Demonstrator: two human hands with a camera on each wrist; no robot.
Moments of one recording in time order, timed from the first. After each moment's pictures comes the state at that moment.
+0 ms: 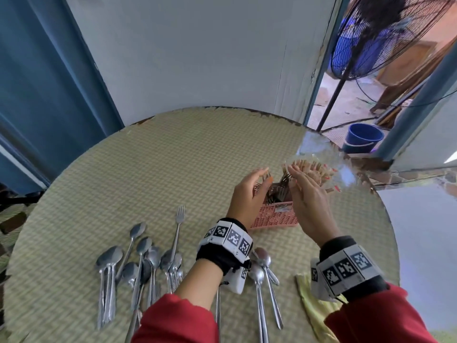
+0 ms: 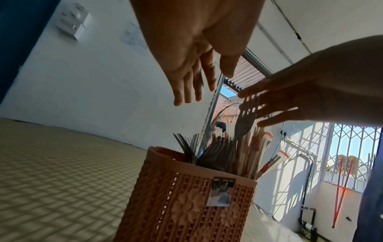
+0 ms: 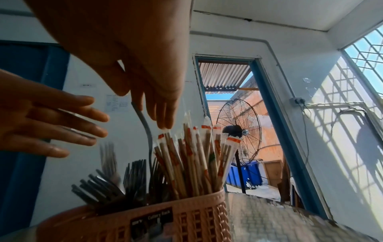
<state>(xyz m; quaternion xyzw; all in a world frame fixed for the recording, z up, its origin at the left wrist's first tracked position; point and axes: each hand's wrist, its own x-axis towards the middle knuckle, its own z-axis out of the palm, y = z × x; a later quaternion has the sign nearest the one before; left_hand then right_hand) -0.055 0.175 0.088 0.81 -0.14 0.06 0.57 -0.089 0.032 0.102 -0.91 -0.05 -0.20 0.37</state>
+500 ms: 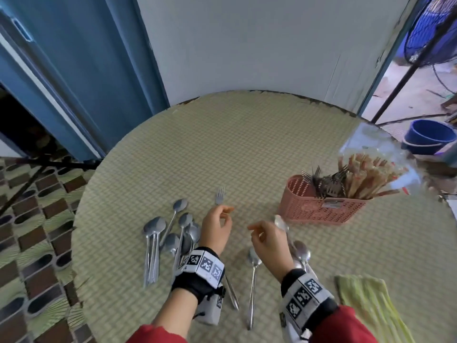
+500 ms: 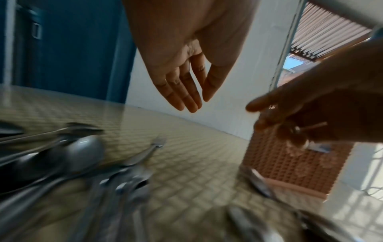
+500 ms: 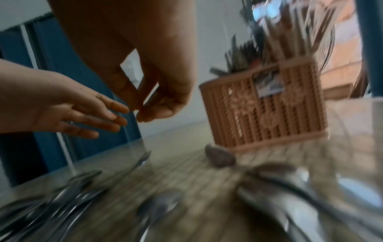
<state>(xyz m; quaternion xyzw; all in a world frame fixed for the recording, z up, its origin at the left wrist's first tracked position) -0.113 0.315 0.000 0.86 0.09 0.07 0.50 -0.124 0.170 -0.006 -0.89 -0.06 -0.01 0.46</state>
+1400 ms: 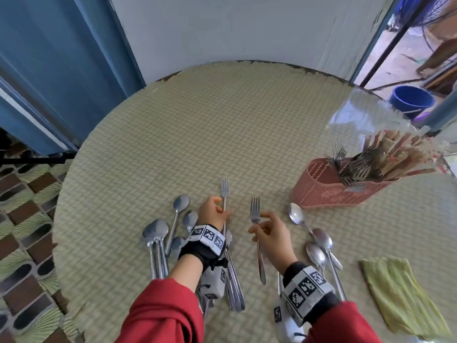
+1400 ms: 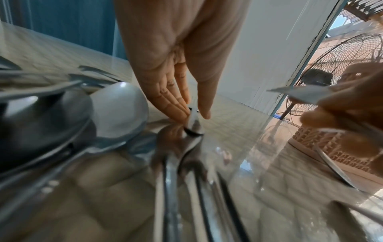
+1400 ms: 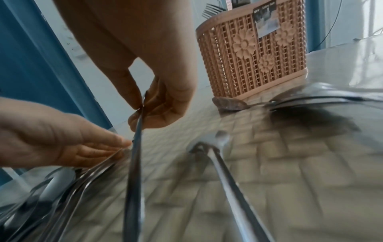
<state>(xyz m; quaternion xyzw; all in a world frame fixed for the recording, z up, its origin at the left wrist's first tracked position) -0.048 0.372 -0.063 0.88 0.18 -0.07 0.44 -0.112 0.225 -0.034 -0.79 0.14 0.07 0.59</state>
